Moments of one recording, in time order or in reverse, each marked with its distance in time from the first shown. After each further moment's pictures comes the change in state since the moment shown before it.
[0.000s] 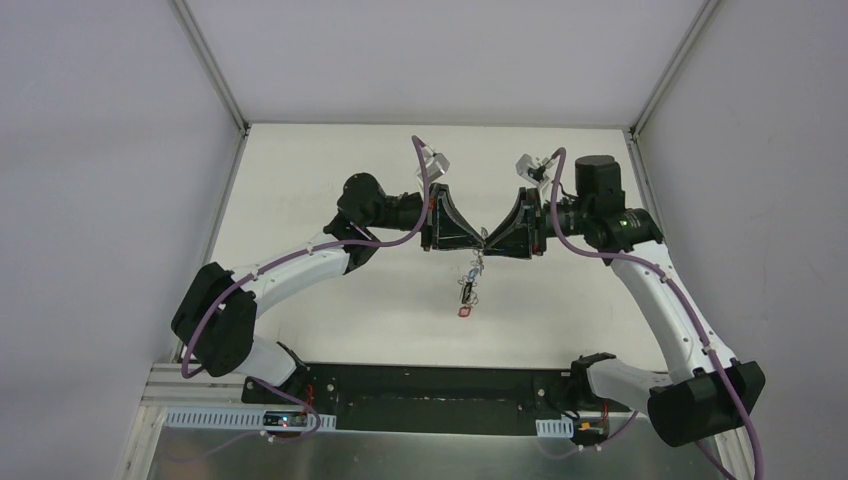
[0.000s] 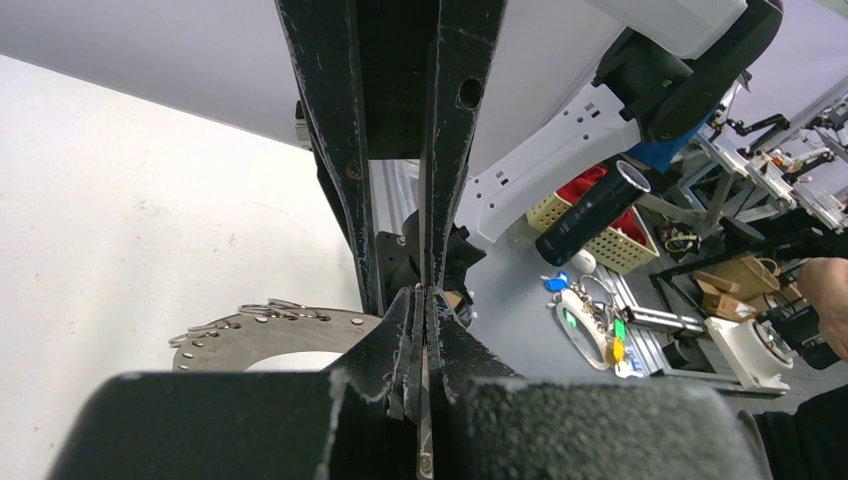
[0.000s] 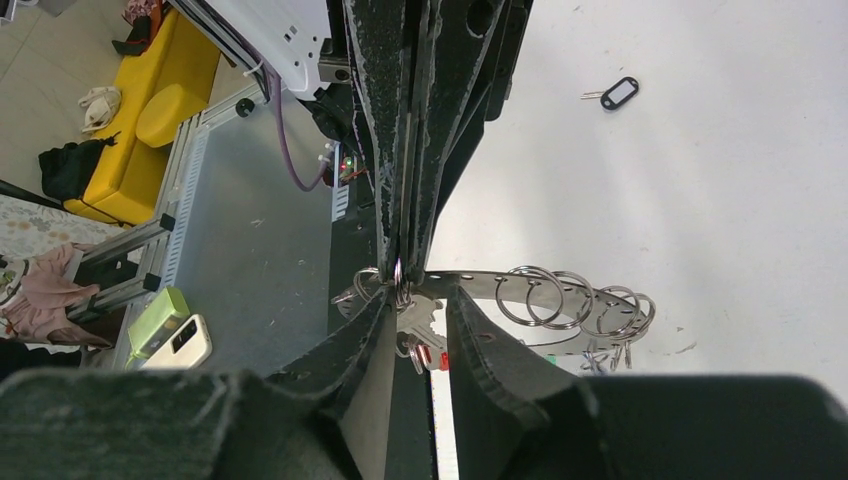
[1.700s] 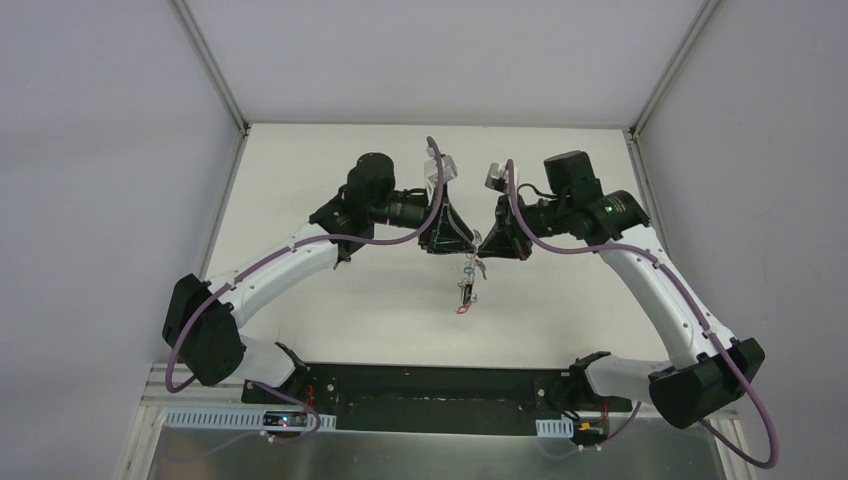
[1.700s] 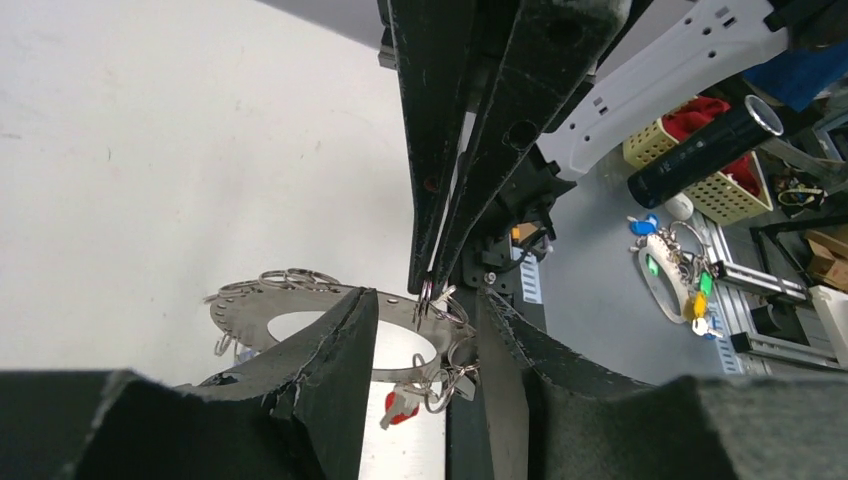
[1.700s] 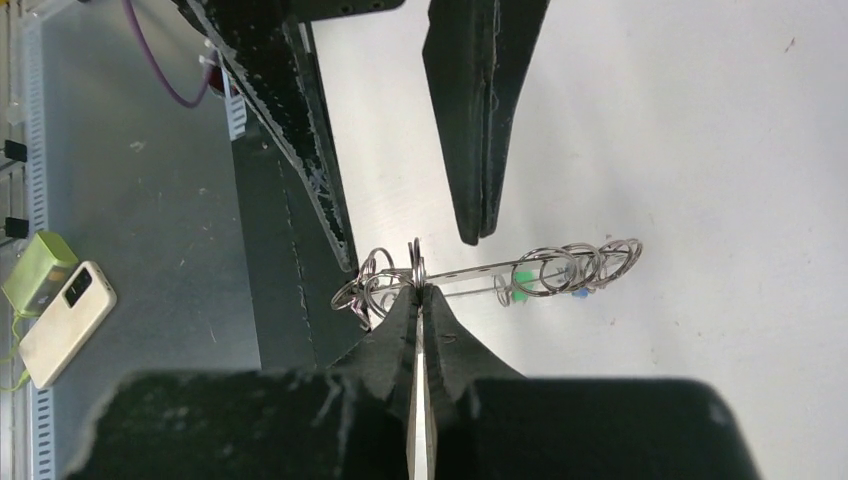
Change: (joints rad) left arm 0.009 -0.056 0.164 -0.647 -0.077 0.423; right arm 0.155 0.083 0.163 -0.266 0.351 -0.193
